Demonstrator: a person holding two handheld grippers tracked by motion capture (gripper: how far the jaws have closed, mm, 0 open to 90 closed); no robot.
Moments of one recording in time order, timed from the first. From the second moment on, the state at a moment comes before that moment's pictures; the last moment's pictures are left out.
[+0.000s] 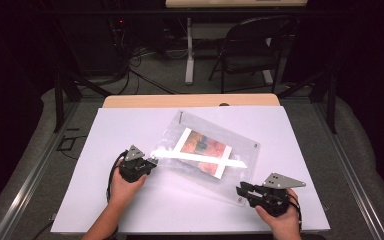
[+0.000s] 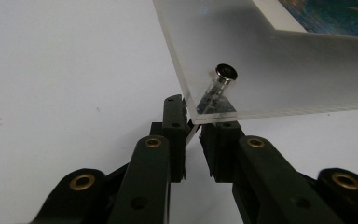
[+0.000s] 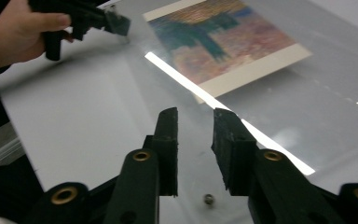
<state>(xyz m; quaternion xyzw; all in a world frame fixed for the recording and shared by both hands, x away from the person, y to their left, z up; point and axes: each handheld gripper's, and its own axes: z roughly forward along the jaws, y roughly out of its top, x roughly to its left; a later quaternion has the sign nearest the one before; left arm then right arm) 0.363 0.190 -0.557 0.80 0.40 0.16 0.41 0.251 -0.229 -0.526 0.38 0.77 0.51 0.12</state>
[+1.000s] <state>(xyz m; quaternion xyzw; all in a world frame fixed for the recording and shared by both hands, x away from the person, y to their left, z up) 0.334 0.188 -0.529 0.79 0.38 0.14 0.45 0.265 -0.195 -0.543 0.42 0.80 0.43 -0.02</state>
